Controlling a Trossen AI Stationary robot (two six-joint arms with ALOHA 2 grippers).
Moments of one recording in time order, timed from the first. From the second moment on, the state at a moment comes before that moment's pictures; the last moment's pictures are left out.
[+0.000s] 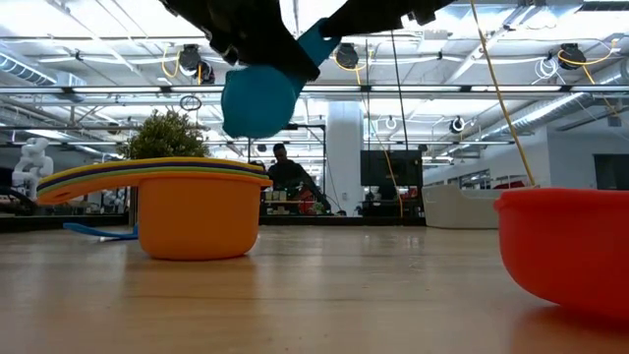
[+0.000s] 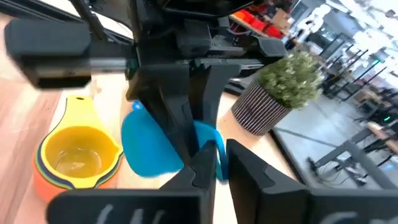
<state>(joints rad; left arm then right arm) -0.38 1.62 1.03 0.00 -0.62 -0.10 0.47 1.62 0.97 0.26 0.84 -0.19</state>
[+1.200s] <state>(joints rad) -0.51 1.57 1.02 0.91 -0.42 0.42 0.51 1.53 0.96 0.46 0.57 -0.06</state>
